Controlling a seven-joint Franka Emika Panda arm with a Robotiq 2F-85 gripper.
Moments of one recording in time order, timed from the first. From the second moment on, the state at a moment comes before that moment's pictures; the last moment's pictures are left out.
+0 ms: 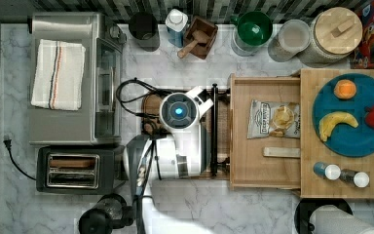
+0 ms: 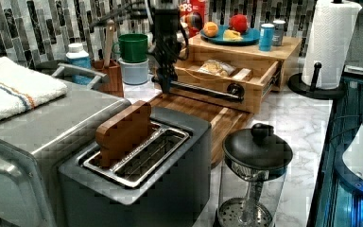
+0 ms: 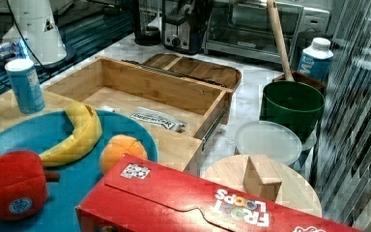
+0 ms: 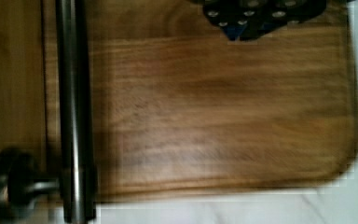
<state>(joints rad) -0.01 0.13 0.13 -2.27 0.01 0.81 -0.60</state>
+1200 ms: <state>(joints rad) -0.13 0.16 0.03 -2.35 -0.06 0.89 -0.86</state>
